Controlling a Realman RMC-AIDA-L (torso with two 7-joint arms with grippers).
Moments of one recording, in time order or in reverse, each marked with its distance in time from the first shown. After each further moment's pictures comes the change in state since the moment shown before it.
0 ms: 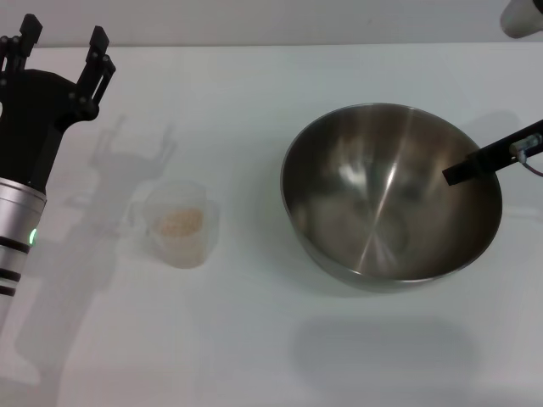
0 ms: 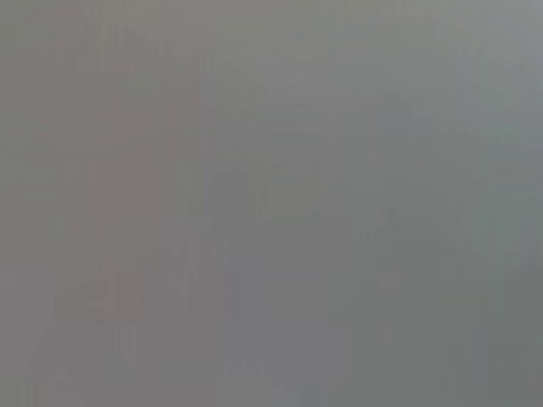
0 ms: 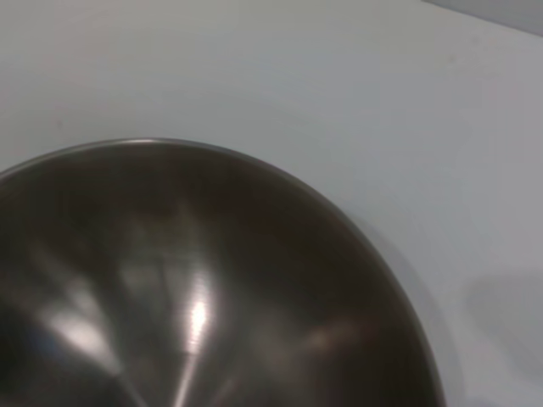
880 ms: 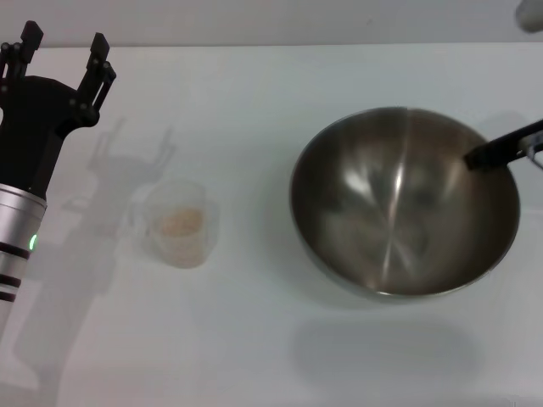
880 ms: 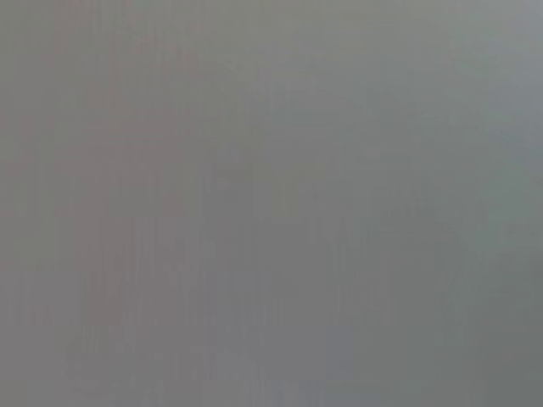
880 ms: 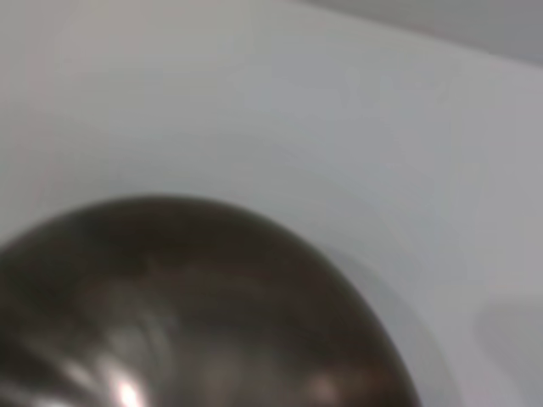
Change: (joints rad) left arm 0.009 -0.003 0.007 0.003 -0.001 0.001 0.000; right arm -0.037 0.001 0.027 -0.049 0.032 -0.011 -0.016
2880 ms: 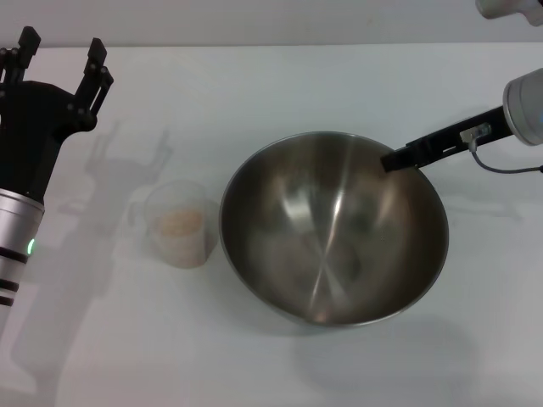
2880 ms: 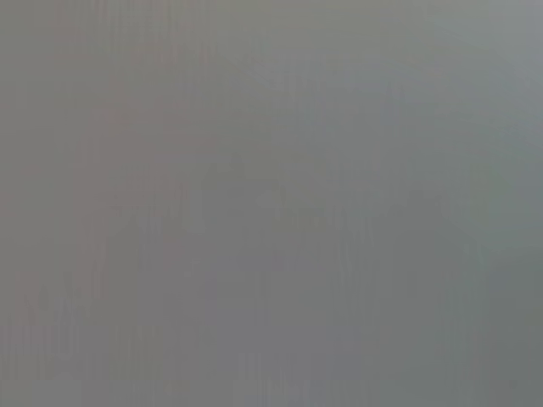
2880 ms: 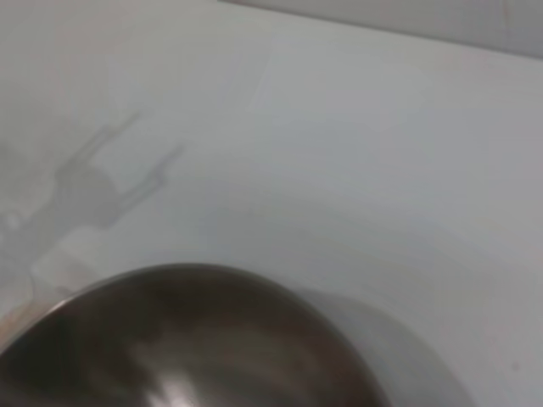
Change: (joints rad) left arm 0.008 -0.001 0.000 0.005 -0.001 -0.001 -0.001; right arm 0.089 -0.003 0.043 0.205 0.255 -0.044 -0.127
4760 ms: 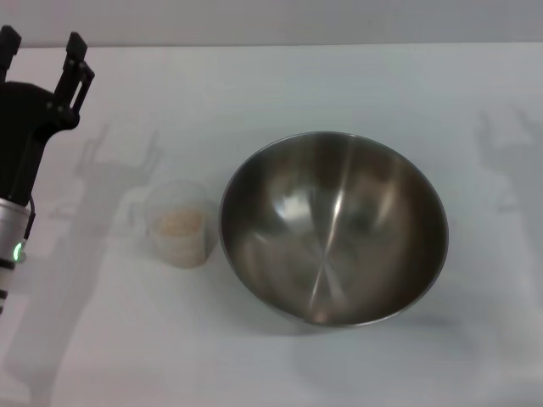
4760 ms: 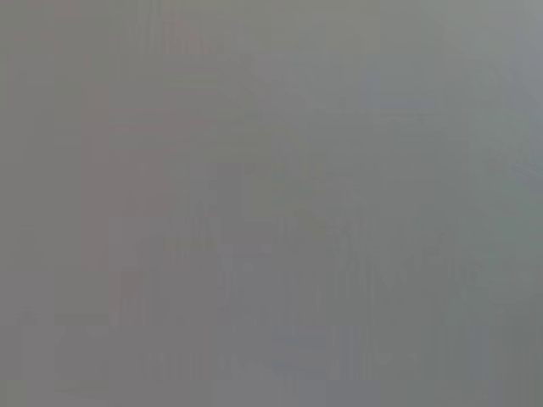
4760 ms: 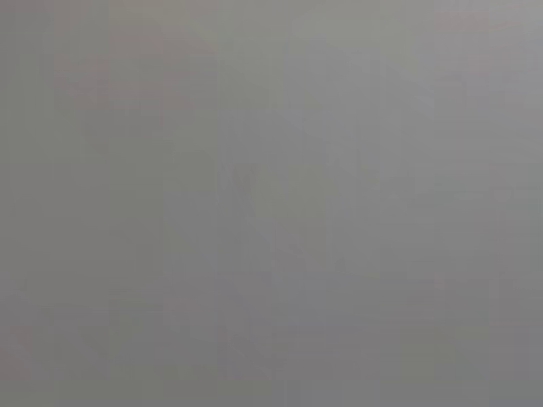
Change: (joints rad) left arm 0.031 0.001 -0.013 -0.008 0.002 0.047 -0.076; right arm -0.271 0.000 -1.059 0.887 0.062 -3.030 0.556
